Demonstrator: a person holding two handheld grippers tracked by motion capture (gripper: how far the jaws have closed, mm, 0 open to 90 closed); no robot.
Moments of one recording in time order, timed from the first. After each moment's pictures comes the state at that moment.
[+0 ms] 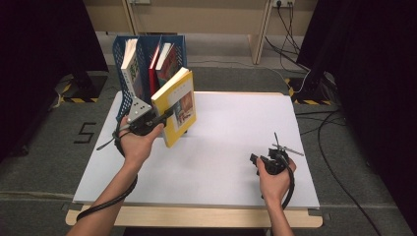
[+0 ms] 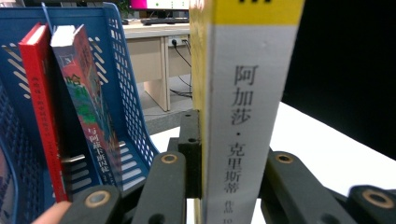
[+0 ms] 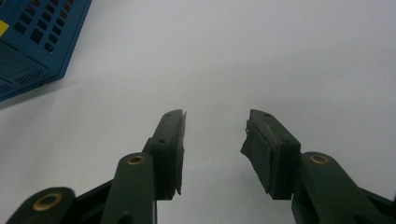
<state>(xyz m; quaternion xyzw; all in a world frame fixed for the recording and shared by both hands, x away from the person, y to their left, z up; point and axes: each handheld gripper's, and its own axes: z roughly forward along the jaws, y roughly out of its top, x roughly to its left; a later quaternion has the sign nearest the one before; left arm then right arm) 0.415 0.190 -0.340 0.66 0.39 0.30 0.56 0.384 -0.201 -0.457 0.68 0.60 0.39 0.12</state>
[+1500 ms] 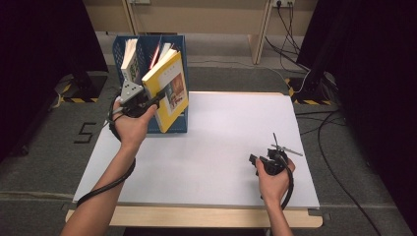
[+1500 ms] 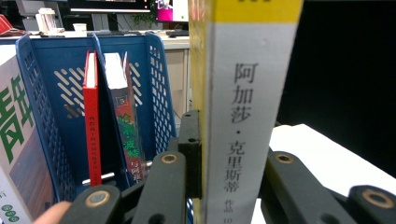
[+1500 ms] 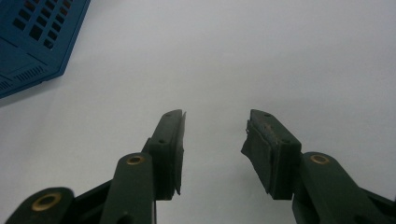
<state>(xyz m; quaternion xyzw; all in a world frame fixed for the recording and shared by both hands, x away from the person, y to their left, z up) 0.447 0.205 -0.314 0.63 0.43 0.32 0.56 0.384 -0.199 -0.459 0.68 0.60 0.39 0.12</state>
